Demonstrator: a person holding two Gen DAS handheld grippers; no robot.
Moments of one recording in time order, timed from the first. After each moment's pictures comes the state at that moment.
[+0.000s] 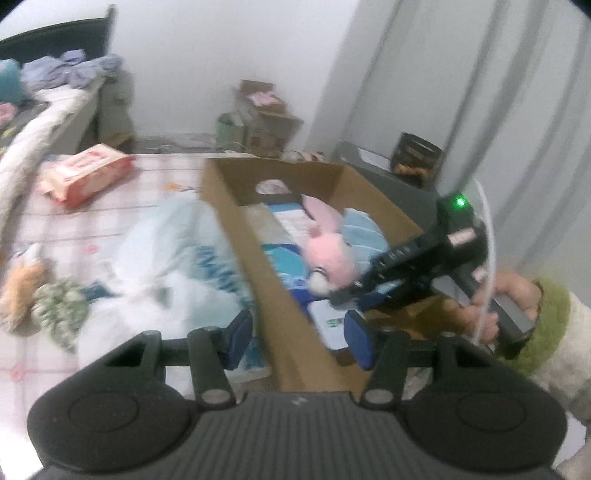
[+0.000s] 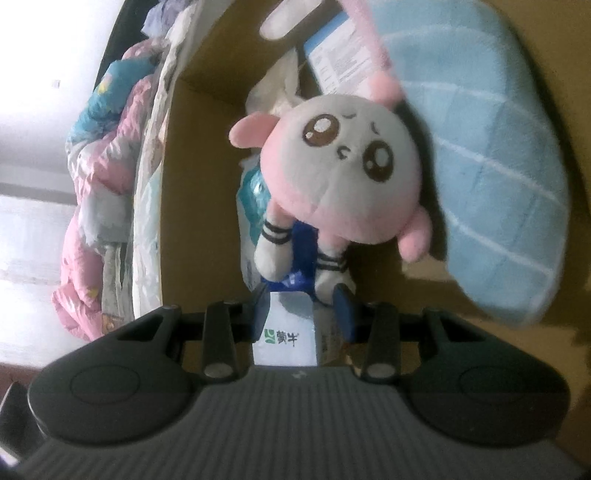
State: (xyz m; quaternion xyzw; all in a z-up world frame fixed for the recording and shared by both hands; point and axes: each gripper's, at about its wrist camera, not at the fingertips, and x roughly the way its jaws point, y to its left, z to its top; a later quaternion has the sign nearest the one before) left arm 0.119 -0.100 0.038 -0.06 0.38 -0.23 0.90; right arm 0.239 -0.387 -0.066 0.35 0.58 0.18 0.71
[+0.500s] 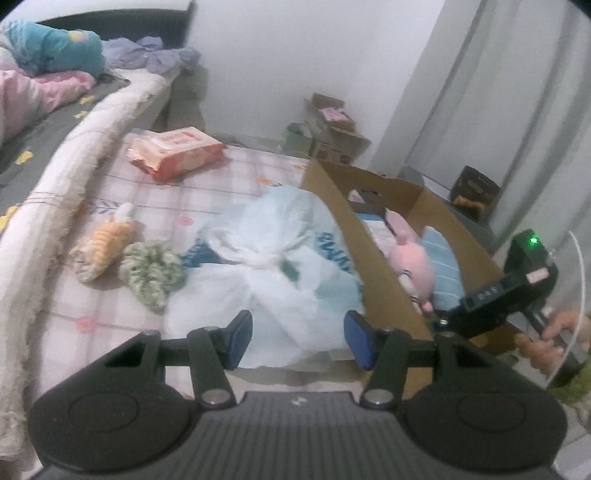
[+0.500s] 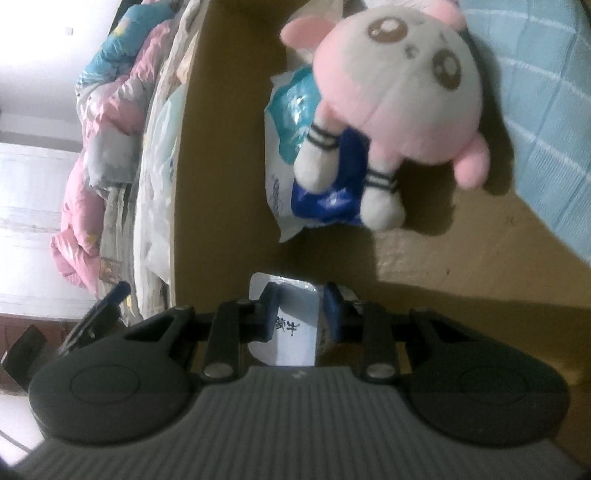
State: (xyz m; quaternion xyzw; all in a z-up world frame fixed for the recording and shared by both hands) left arm 0.100 -0.019 0.021 -0.10 0.37 -0.13 0.91; right arm 0.217 -0.348 -0.065 0.30 0.62 0.23 0.69
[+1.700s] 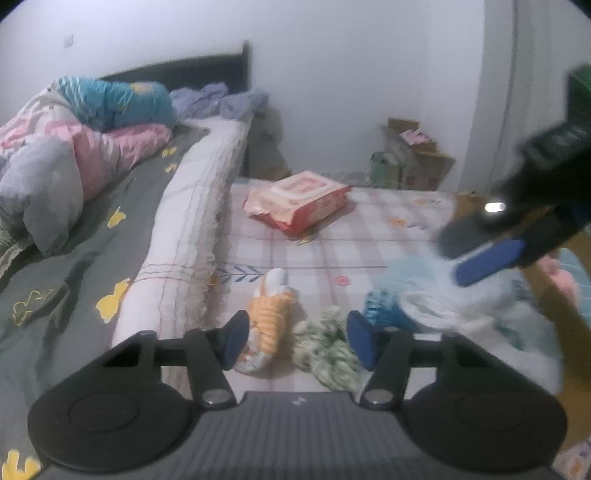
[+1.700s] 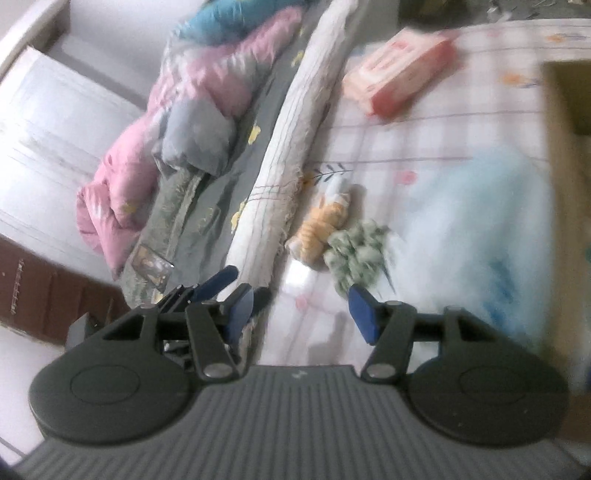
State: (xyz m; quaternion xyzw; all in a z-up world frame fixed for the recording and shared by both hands) left arm 0.173 0.078 0.006 0.00 0.33 -0.01 0.94; right arm 0.298 -0.121 0.051 0.20 0.55 0.34 0.73
